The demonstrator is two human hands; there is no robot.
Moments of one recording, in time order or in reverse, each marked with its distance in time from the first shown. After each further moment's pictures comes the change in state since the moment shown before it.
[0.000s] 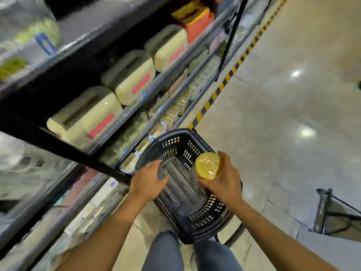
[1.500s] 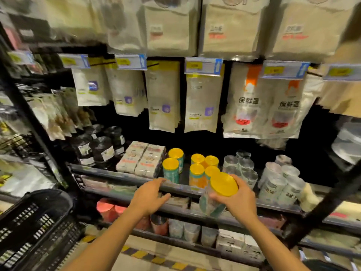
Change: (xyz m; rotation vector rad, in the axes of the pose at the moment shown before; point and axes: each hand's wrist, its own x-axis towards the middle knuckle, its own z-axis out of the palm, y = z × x) left_hand -0.593 -0.265 -0.072 -0.201 0.753 -0.834; right_hand -0.381 -0.331 0.176 0.203 -0.666 -0.942
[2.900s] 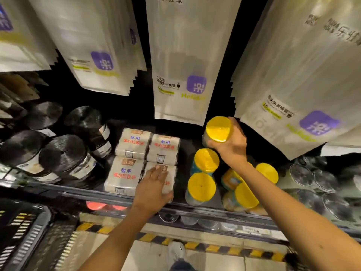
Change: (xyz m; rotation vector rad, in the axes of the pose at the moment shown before) left_hand 0.260 -0.193 0.074 0.099 -0.154 0.063; right_hand 0.325 0.008 0.254 -0.231 0.069 0.096
